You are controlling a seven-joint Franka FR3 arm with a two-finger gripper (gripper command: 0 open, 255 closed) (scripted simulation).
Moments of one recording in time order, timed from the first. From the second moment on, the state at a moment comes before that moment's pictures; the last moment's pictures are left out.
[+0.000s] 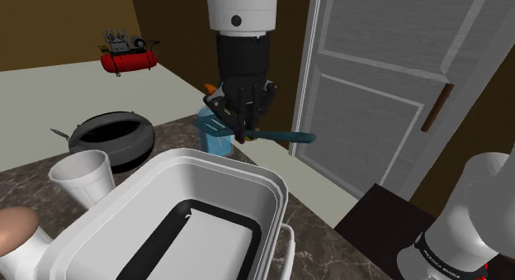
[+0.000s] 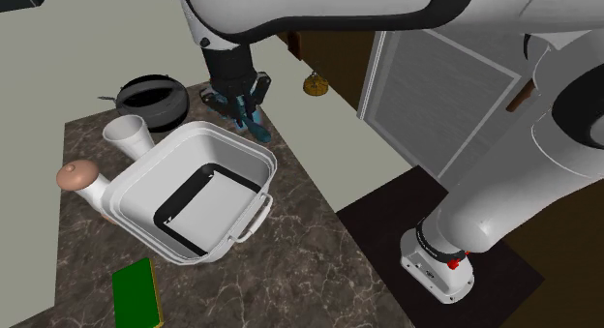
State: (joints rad) arm 0.23 -0.10 0.52 -1.70 0.06 1.60 0.78
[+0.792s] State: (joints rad) arm 0.43 0.25 0.66 -1.37 -0.14 1.56 1.11
